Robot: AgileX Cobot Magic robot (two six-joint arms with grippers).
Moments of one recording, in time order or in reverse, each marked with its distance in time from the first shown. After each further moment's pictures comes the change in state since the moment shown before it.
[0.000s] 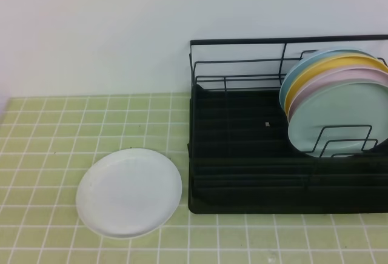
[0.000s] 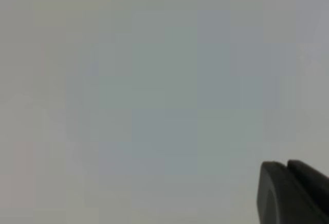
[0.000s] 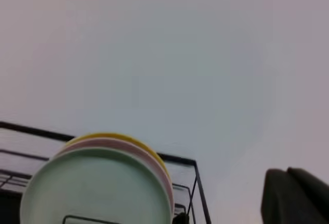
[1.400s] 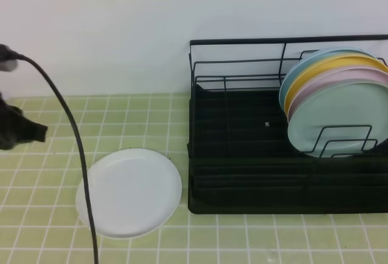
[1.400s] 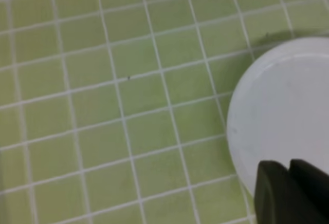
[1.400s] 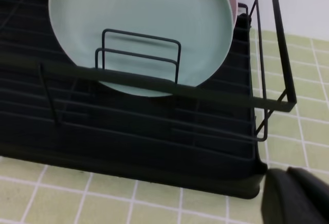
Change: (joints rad) left arm 0.000 1.327 -0.892 -0.237 0.932 0.481; right arm 0.000 0.492 -0.249 0.073 0.477 0.002
